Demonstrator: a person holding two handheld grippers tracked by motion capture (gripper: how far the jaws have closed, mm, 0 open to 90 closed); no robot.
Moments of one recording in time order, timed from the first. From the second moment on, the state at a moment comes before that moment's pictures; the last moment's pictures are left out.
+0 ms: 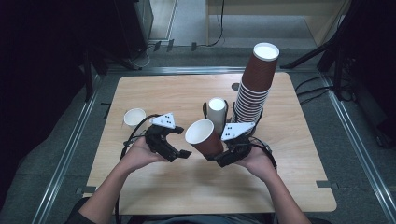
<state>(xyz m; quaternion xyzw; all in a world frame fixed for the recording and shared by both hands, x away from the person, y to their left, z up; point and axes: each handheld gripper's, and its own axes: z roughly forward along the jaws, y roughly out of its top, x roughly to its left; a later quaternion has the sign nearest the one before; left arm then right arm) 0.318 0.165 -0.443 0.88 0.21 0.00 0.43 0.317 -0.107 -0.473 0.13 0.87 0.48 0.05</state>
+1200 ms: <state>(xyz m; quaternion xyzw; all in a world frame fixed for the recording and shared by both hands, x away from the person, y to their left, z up) 0.315 0.142 -0.442 0.85 0.21 0.00 0.48 0.308 -0.080 -0.485 0.11 0.87 0.48 0.02</state>
